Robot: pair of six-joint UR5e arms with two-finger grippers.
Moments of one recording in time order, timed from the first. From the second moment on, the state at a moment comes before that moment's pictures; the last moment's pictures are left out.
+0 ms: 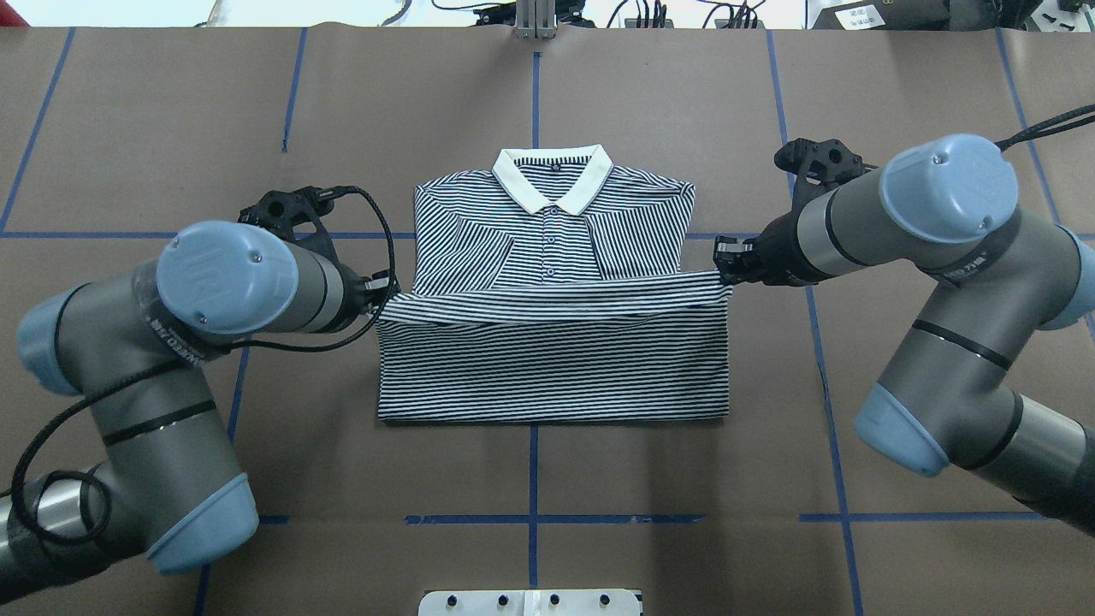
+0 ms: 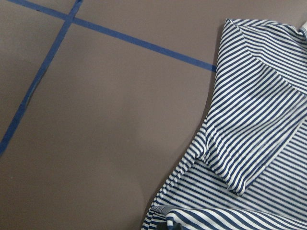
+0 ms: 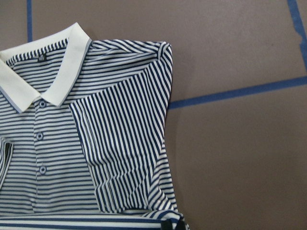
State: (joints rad) left arm -0.57 -2.03 -1.90 -1.64 -1.66 -1.55; right arm 0.73 -1.25 1.87 -1.24 1.96 1.32
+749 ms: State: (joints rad) left arm -0.72 -2.20 -1.49 -1.90 -1.67 -1.59; right arm 0.84 -1.04 1.56 -1.23 2.02 1.32
